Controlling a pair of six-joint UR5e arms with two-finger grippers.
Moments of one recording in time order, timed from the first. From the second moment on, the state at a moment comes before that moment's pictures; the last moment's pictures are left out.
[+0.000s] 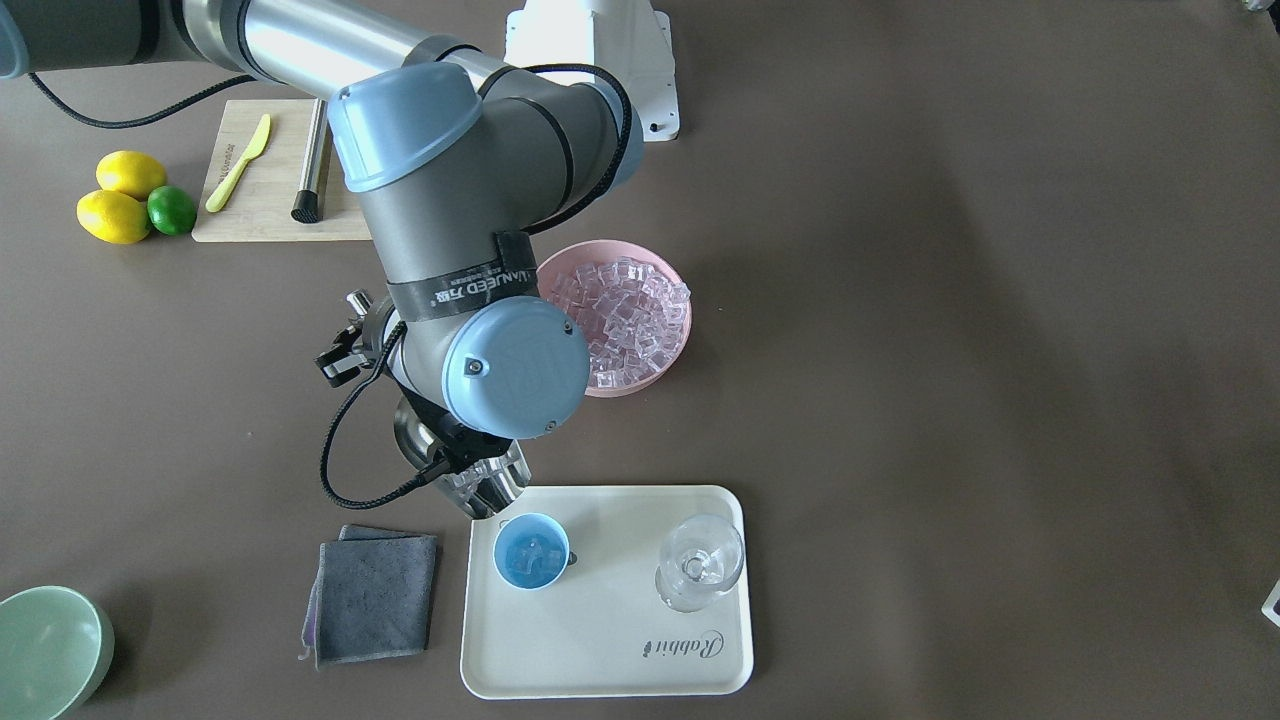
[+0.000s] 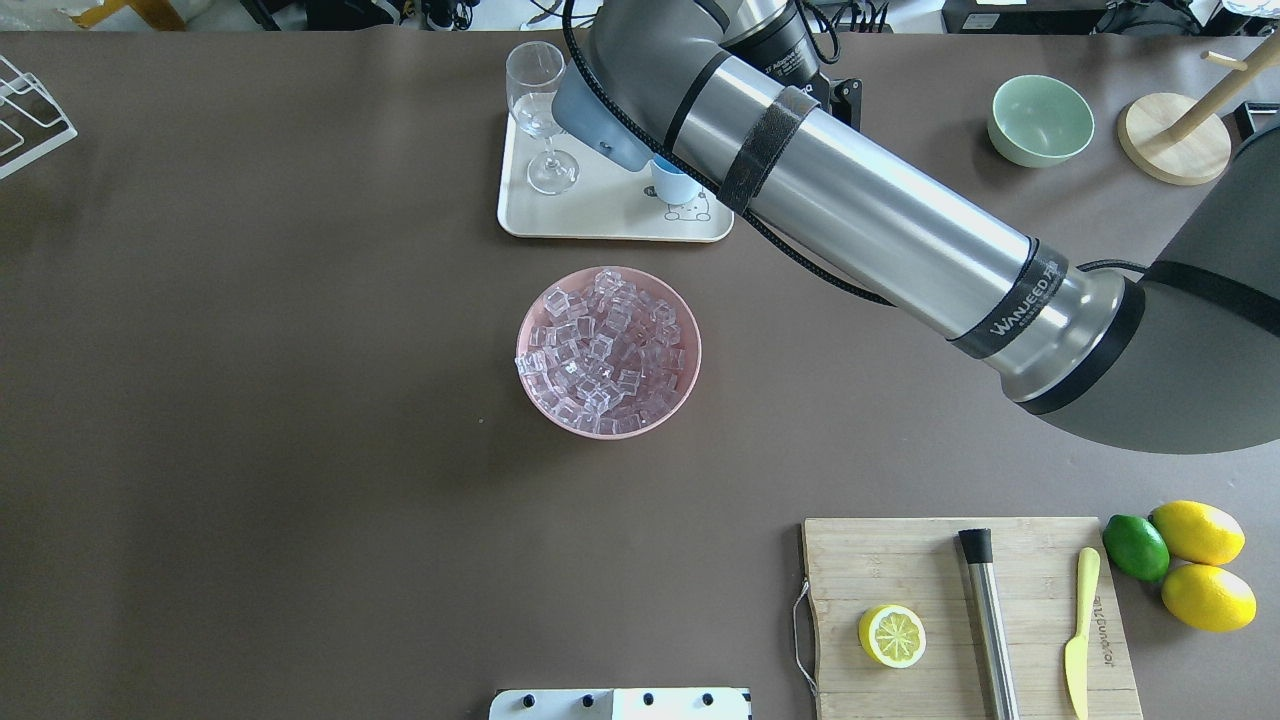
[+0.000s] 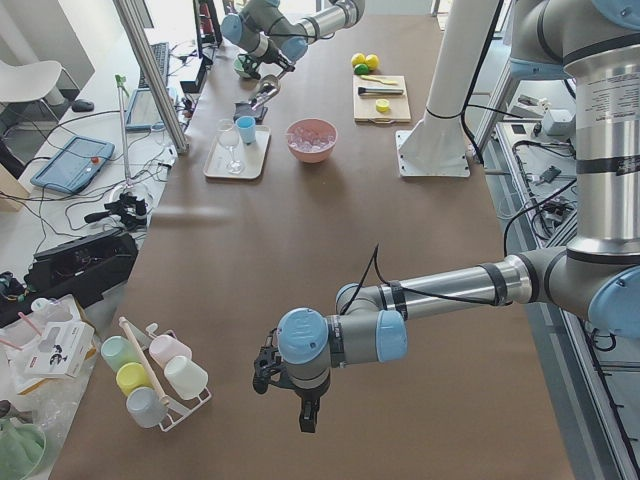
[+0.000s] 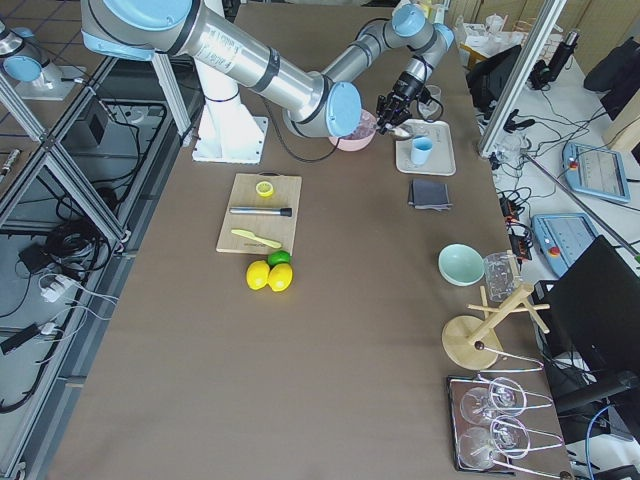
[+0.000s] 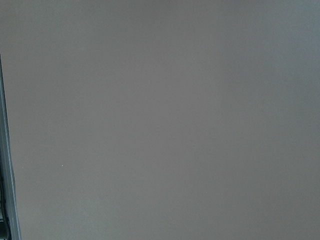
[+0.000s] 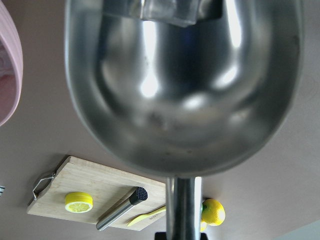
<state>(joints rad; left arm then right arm) -1.66 -1.43 -1.51 -1.65 -2.27 0.23 0.84 -0.30 1.01 -2.59 2.01 -0.18</state>
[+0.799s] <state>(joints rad) -1.67 -1.44 -1.53 -1.65 -2.26 0.23 0.82 -0.33 1.02 -2.54 1.98 -0.17</state>
